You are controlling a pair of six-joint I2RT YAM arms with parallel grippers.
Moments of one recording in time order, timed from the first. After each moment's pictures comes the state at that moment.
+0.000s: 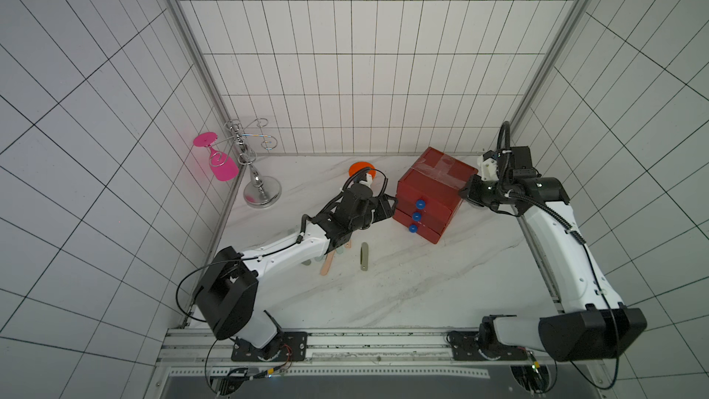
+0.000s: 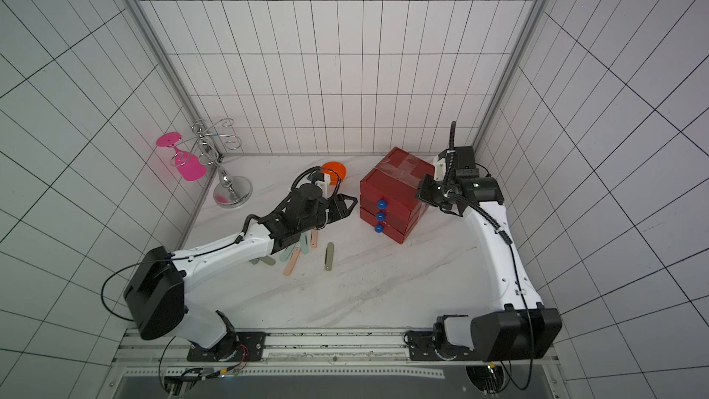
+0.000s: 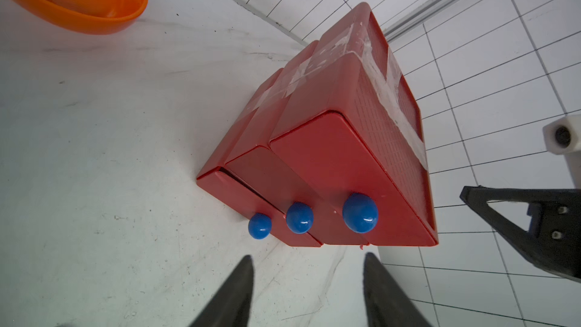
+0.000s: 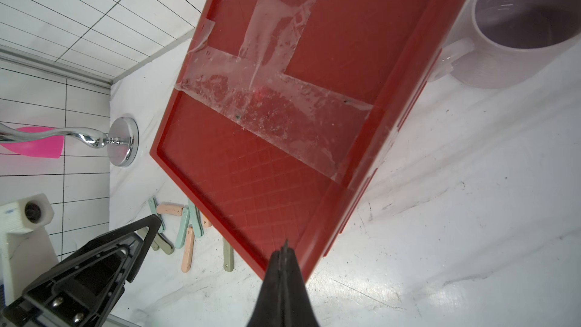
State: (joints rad) left arm -0.77 1.56 1.11 0.03 0.07 -0.93; right arm 0.07 1.34 1.47 -1.02 -0.29 0.39
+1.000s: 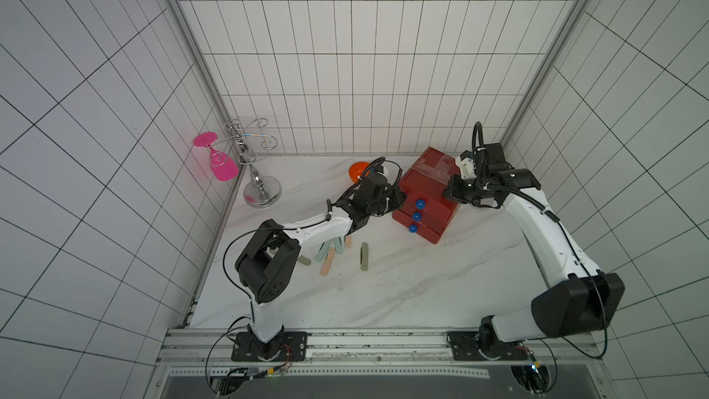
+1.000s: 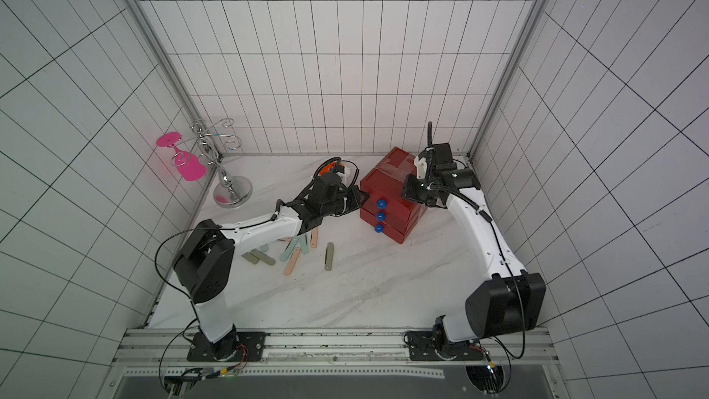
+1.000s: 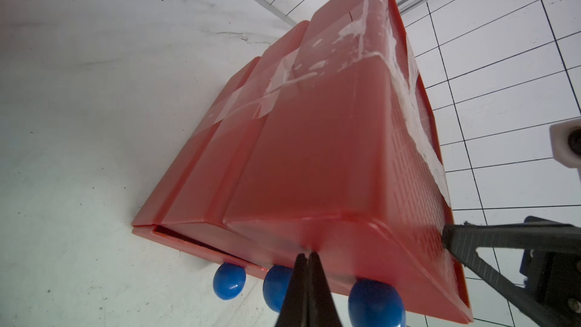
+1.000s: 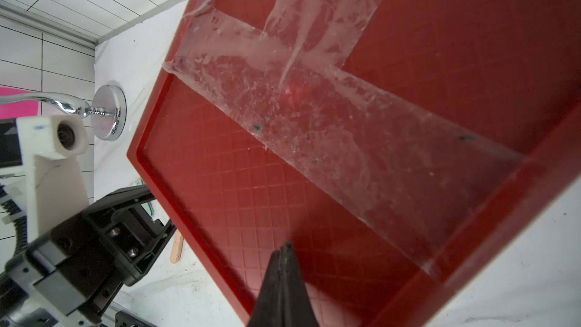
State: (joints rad) left arm -0.73 1.84 1.31 0.11 0.21 -0.96; right arm 0.16 1.46 1.47 -0.95 -0.29 0.36
